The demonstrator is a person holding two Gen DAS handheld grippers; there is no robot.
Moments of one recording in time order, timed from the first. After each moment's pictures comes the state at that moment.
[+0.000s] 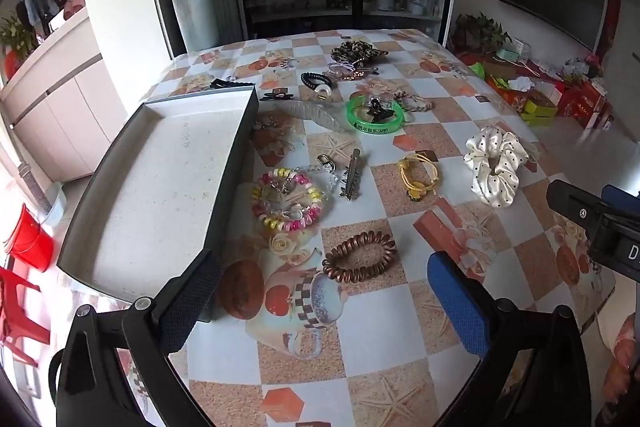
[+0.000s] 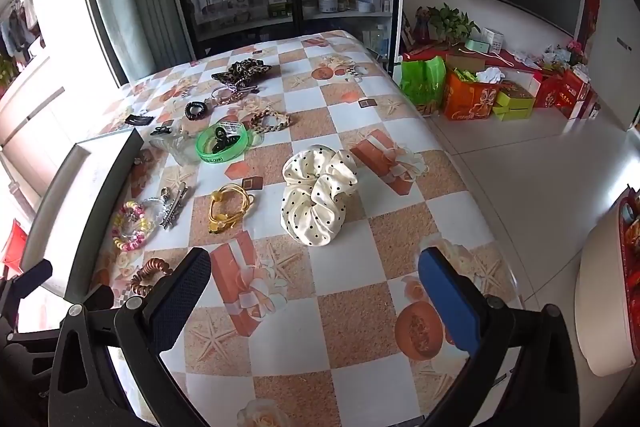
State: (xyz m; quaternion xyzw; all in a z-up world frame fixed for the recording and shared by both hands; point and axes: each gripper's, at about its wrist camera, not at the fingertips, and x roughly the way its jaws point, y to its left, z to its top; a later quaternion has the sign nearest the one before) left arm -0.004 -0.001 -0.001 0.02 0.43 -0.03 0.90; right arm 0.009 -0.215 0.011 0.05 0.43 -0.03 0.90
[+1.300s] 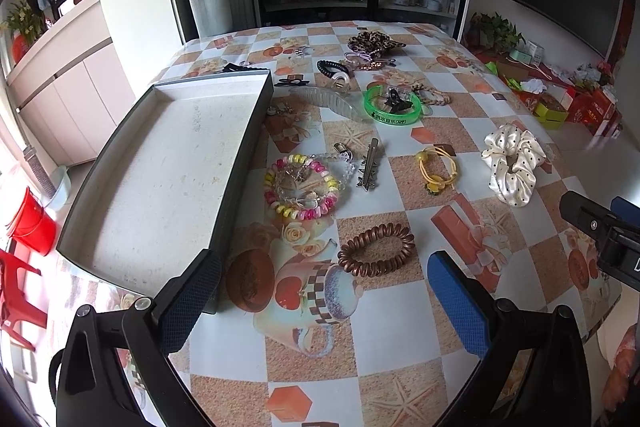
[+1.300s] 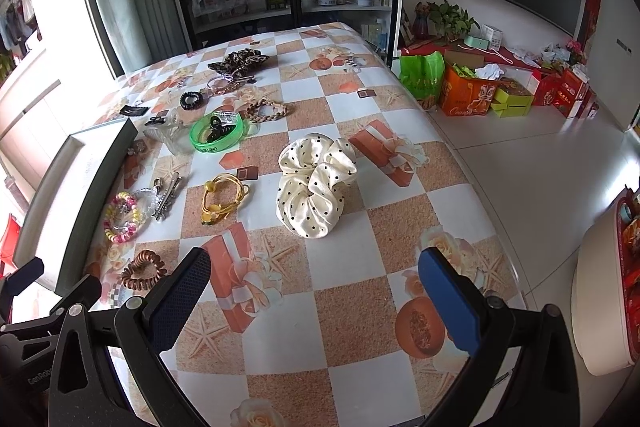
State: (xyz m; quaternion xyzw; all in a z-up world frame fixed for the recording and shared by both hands) left arm -0.001 0.010 -0.013 0.01 0.44 -0.01 0.90; right arm 0.008 -0.215 0.001 0.04 0.43 -0.04 0.90
